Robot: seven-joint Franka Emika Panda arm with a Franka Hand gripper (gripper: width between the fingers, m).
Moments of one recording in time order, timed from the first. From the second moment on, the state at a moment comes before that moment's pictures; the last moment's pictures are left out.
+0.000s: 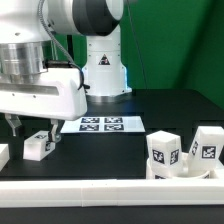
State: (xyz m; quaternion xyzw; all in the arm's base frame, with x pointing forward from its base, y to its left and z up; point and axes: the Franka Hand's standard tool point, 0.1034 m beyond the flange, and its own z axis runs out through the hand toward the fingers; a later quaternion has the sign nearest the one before) arm 0.536 -0.151 0.052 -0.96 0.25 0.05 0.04
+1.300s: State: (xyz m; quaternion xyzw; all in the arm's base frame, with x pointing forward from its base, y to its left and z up) arm 0.502 -0.173 0.038 -0.86 0.20 0.44 0.15
